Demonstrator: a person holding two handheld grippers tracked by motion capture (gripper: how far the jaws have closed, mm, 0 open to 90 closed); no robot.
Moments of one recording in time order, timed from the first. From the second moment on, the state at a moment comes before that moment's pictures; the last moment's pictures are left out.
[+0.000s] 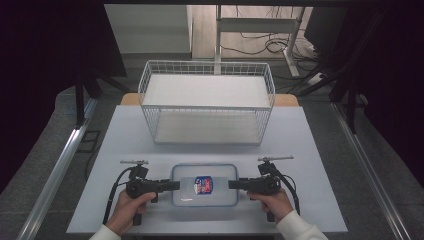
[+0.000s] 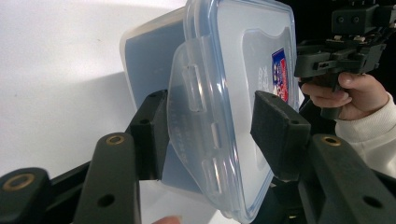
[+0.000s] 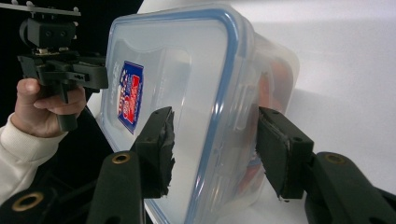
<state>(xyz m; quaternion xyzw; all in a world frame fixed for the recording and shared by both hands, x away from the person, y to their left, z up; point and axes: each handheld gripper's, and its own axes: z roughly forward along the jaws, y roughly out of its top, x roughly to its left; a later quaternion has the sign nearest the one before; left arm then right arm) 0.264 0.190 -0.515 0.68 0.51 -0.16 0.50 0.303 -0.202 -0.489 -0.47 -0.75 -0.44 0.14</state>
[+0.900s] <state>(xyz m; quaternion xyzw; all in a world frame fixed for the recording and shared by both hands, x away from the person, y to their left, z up) 0.257 0.186 -0.505 0.69 0.51 -0.14 0.50 0.295 -0.206 -0.483 -0.49 -0.73 -0.46 0.15</state>
